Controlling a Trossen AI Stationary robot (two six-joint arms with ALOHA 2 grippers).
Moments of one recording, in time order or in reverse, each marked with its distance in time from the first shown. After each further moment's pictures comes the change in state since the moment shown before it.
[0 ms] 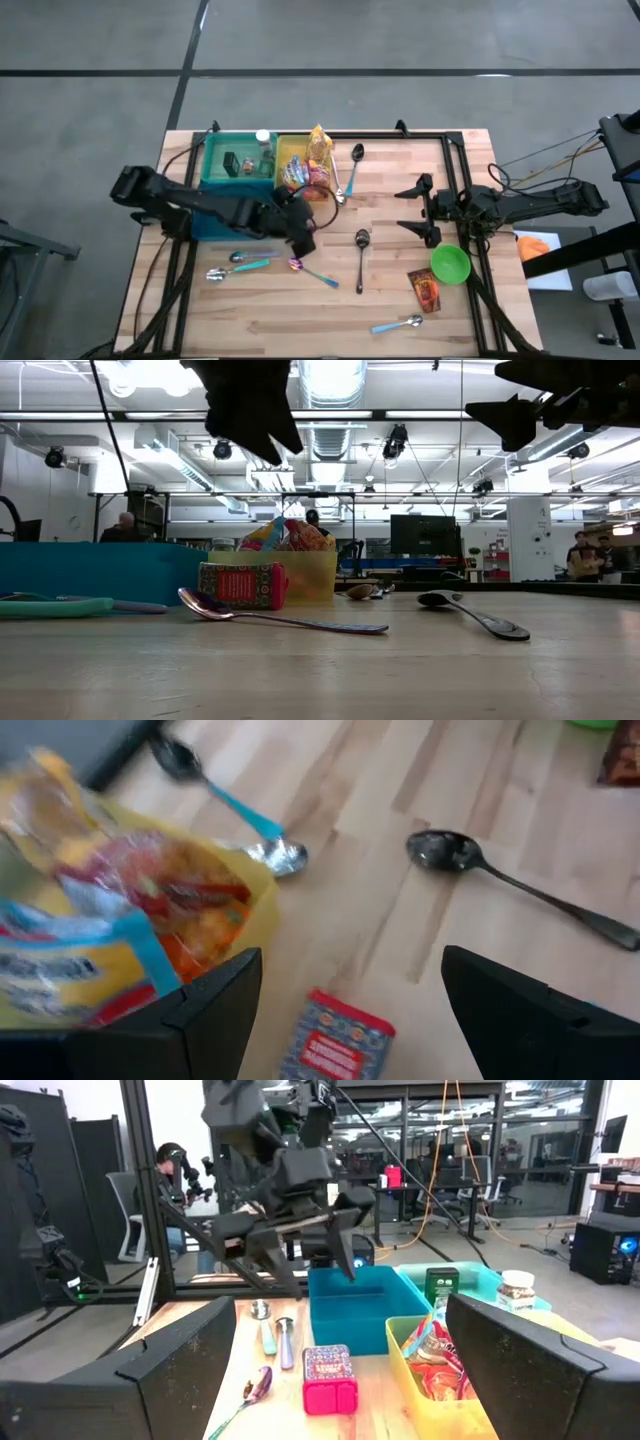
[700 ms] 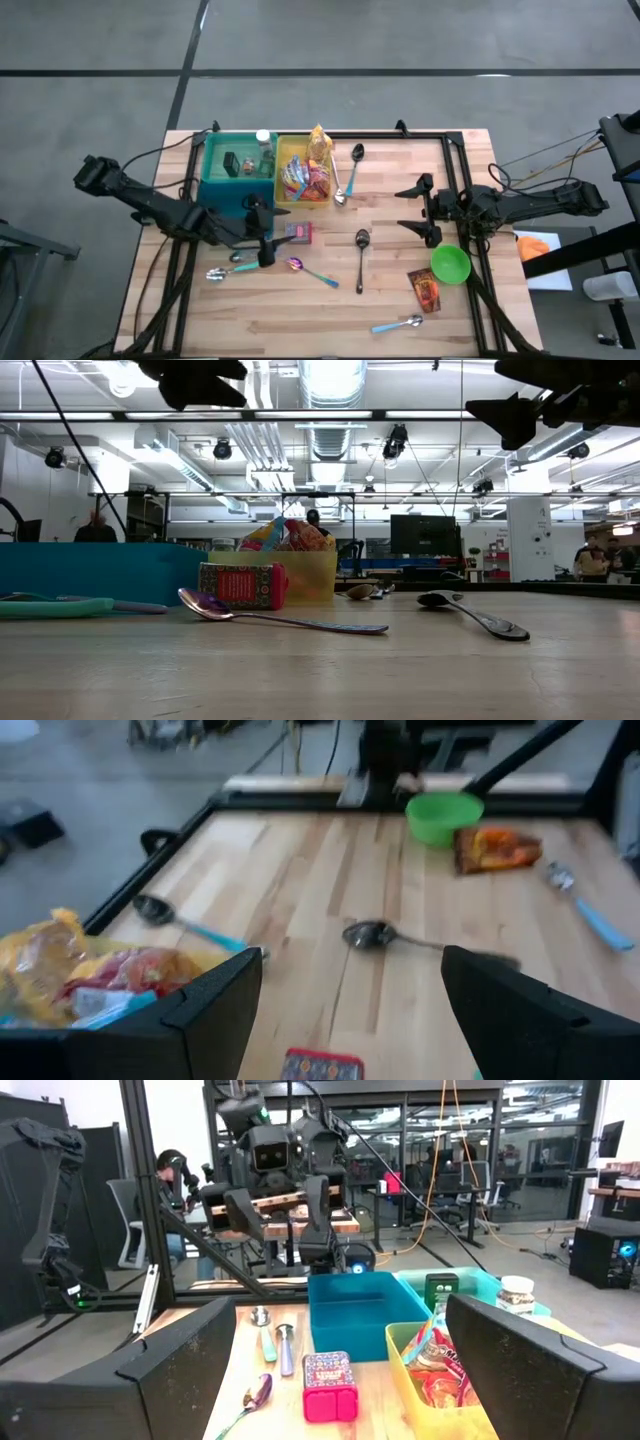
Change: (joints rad) left arm -0.175 -0.429 -0.452 0.504 -0.091 0.302; right arm -0.001 0.000 0.000 0.015 0.001 0.002
